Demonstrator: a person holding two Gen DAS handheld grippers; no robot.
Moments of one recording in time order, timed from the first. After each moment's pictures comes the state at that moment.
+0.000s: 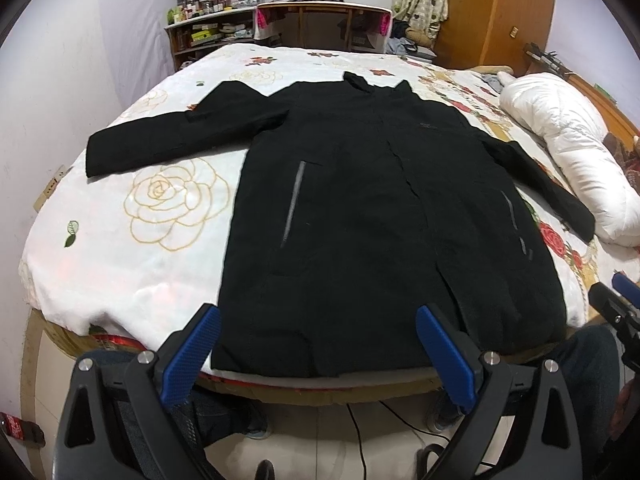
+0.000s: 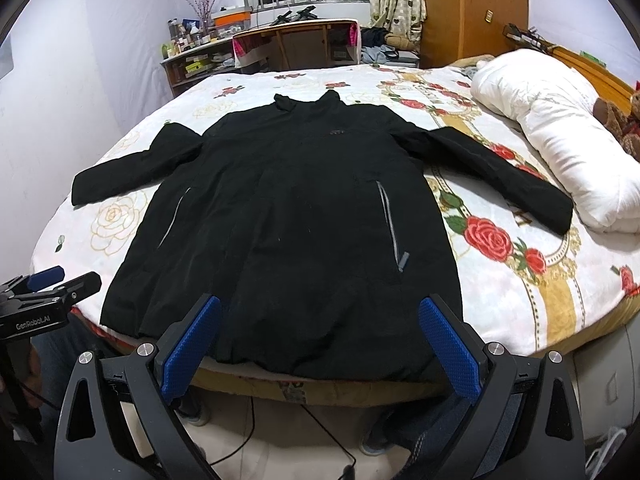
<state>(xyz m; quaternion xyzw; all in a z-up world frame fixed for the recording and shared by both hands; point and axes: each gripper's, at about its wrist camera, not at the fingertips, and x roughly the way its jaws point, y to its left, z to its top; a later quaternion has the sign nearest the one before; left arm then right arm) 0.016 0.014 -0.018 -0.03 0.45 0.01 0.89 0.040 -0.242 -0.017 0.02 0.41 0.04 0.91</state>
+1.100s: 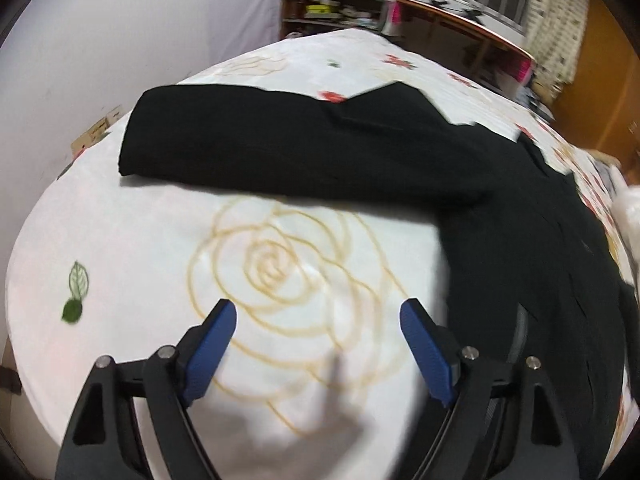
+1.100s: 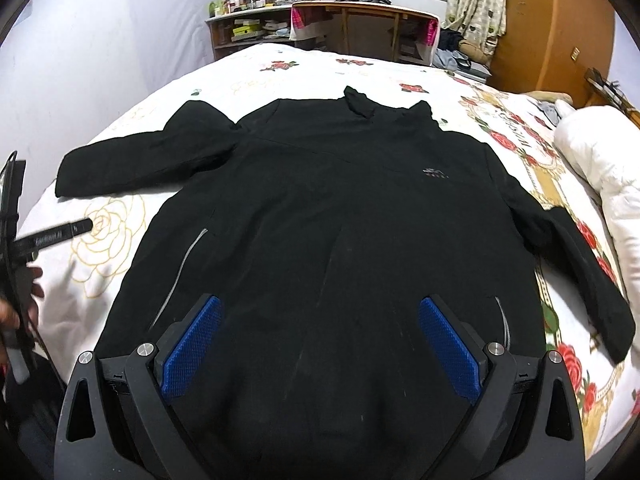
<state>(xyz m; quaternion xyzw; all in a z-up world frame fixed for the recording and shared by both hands) 0.190 0.218 -0.084 -0.14 0.45 0.17 0.87 0.228 -0.124 -0.048 -0.07 0.43 0.12 0.89</state>
